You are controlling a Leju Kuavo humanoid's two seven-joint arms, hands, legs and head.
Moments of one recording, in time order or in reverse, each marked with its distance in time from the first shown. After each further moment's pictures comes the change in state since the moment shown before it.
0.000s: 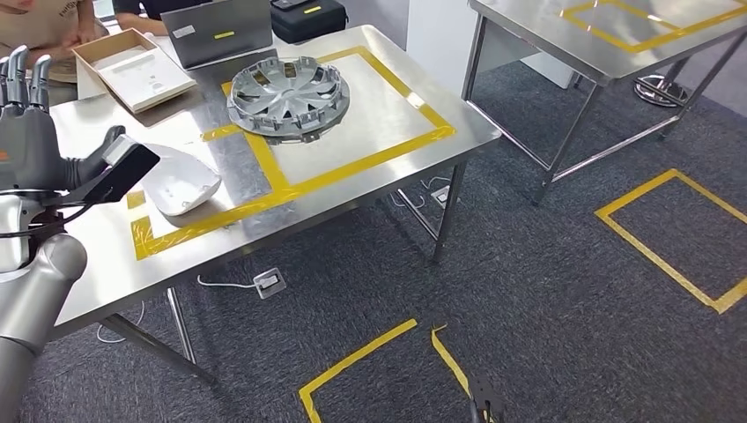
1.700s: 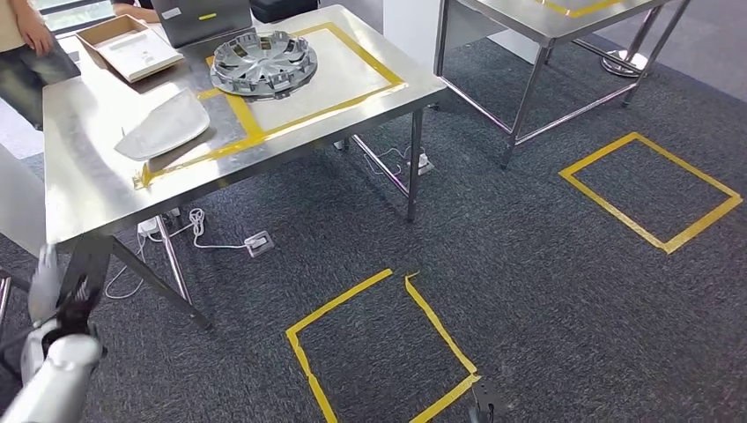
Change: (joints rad) left arm 0.413 0.059 0.268 0.062 0.611 -0.238 0.223; right arm -0.001 0.003 -0.020 0.000 0.005 -0.012 0.074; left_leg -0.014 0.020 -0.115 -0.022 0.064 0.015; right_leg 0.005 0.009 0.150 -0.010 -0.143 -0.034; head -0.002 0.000
